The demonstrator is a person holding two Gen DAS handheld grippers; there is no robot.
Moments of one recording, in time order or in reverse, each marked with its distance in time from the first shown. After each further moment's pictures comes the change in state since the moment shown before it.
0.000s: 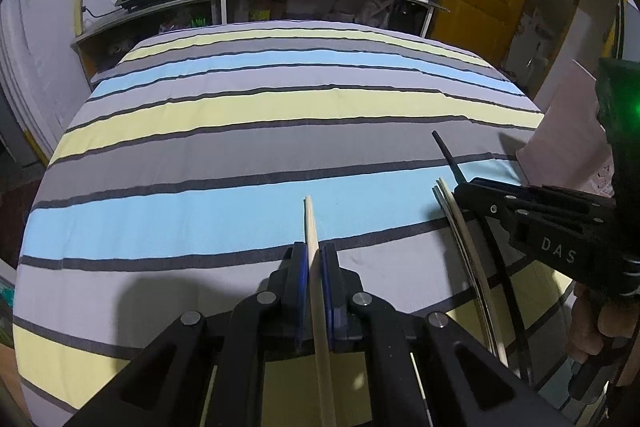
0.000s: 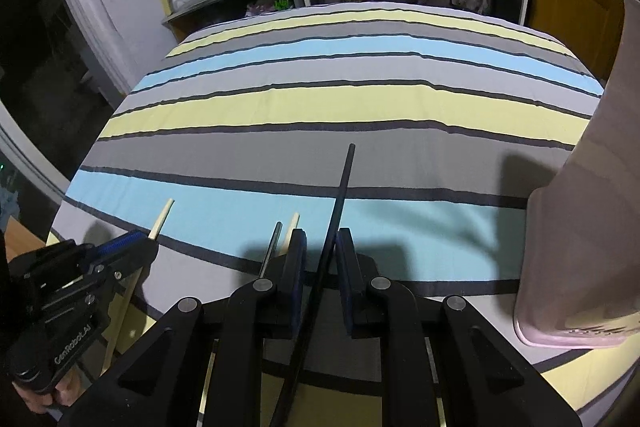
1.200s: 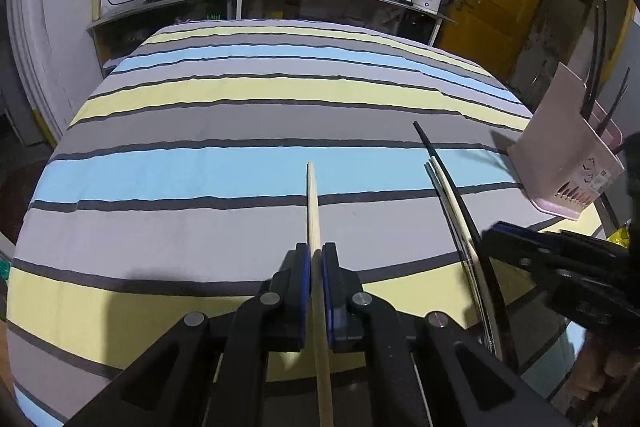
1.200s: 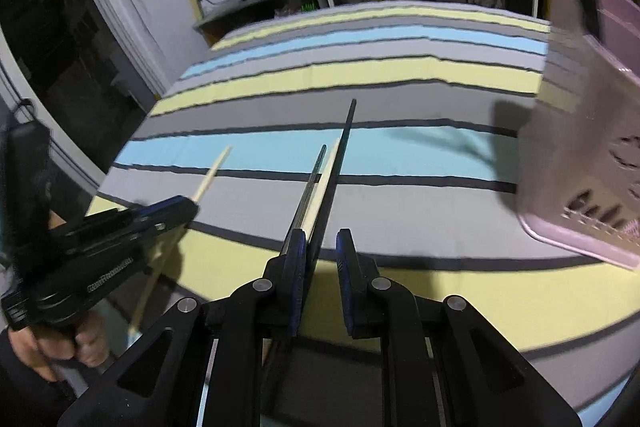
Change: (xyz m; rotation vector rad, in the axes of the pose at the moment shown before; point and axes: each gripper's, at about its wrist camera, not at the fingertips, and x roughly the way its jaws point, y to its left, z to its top) left arm -0.022 0.004 -0.031 -0.074 -0.026 -0.011; right arm -0.037 0.009 -0.050 0.001 -0.016 0.106
